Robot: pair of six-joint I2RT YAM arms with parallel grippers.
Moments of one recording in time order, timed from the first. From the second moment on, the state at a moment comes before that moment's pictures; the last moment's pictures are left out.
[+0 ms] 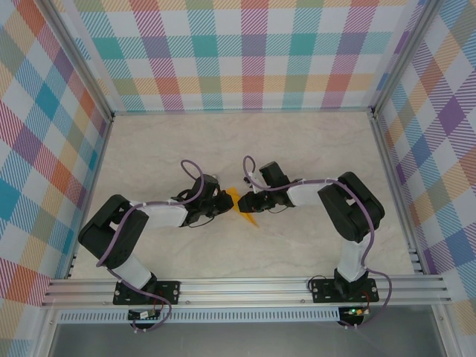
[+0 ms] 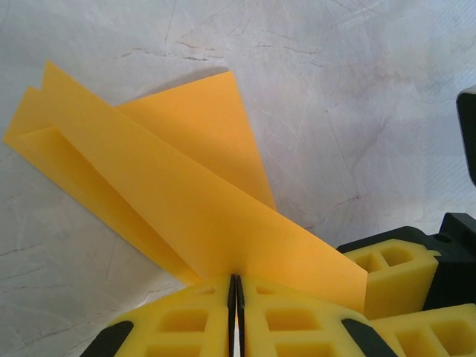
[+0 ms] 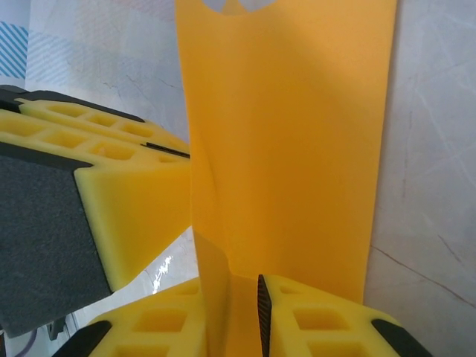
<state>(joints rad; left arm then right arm) -0.63 1.61 0.67 0.16 0.17 -0.90 0.62 1.87 0.93 0.00 -0.70 0.42</state>
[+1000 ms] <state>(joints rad) -0.62 1.57 0.66 0.15 0.16 -0.90 0.58 1.97 0.95 0.18 -0.91 0.63</state>
